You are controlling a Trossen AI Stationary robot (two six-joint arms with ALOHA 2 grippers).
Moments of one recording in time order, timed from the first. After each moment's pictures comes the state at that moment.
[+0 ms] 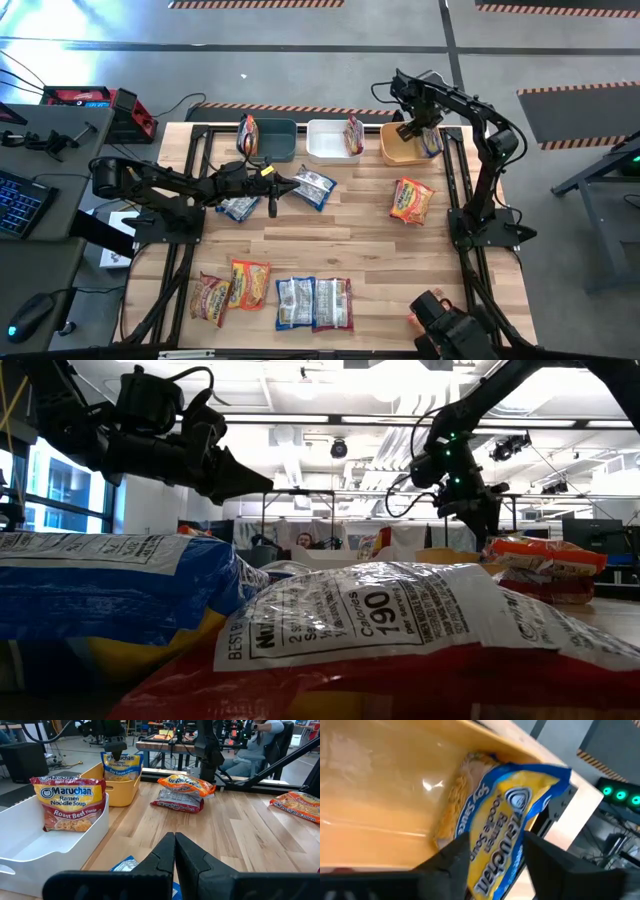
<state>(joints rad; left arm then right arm) 0.28 1.38 0.31 0.93 0.12 -0.01 -0.98 1.89 1.56 -1.36 0.35 0.13</state>
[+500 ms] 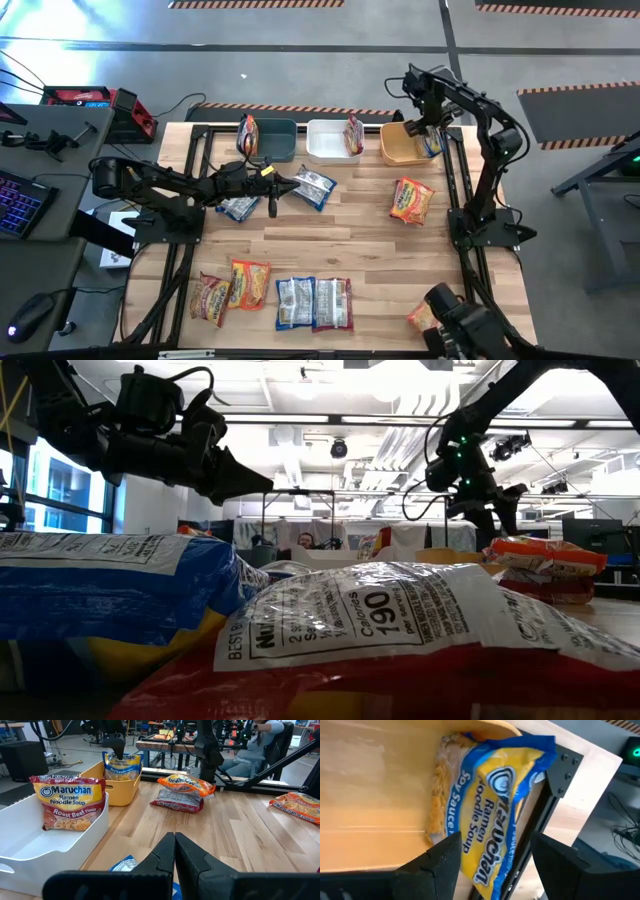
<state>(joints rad) 0.28 1.38 0.31 0.93 0.12 -0.02 -1.08 1.89 1.56 -1.41 0.28 0.22</state>
